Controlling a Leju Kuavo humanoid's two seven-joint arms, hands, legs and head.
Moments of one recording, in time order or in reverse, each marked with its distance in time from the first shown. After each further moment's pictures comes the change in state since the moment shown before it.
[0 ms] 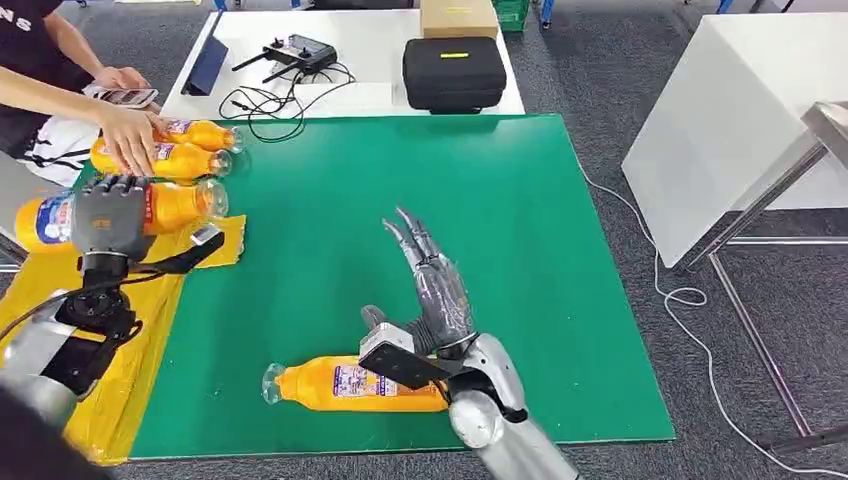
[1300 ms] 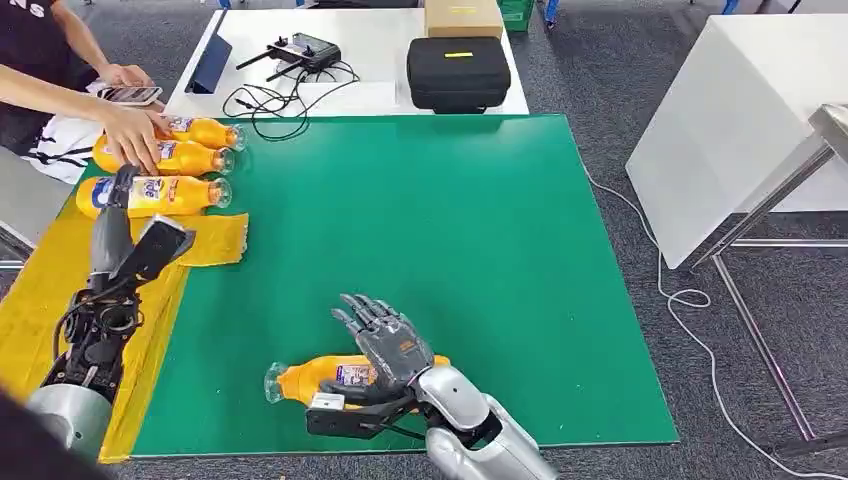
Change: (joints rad) left arm 0.041 -0.213 0.530 0.014 0.858 -0.187 -0.867; right arm -0.030 0.010 0.153 0.217 0.377 0.250 0.208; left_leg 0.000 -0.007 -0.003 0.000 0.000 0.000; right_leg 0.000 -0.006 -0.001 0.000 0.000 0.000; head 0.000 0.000
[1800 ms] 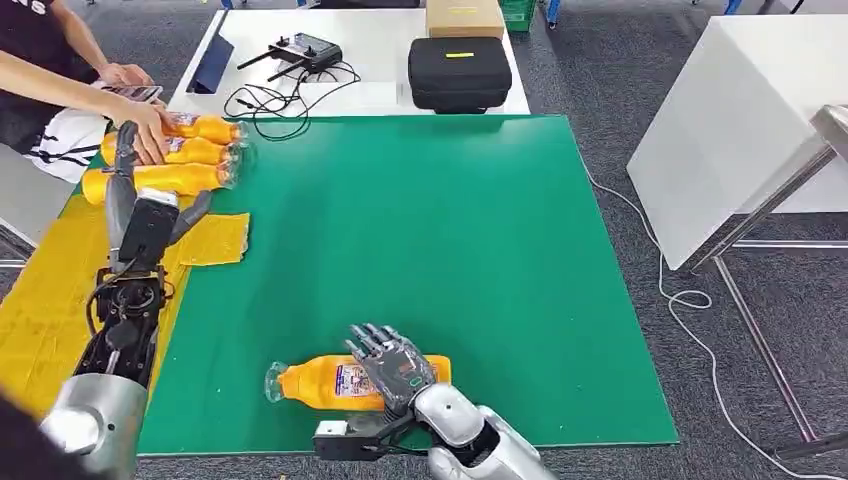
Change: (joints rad) left arm 0.003 -0.123 -0.001 -0.169 0.106 -0.028 -0.043; right arm 0.010 -0.028 0.058 0.060 0.137 0.082 0.084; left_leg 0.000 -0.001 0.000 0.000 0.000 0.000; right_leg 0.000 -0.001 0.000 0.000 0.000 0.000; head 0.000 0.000
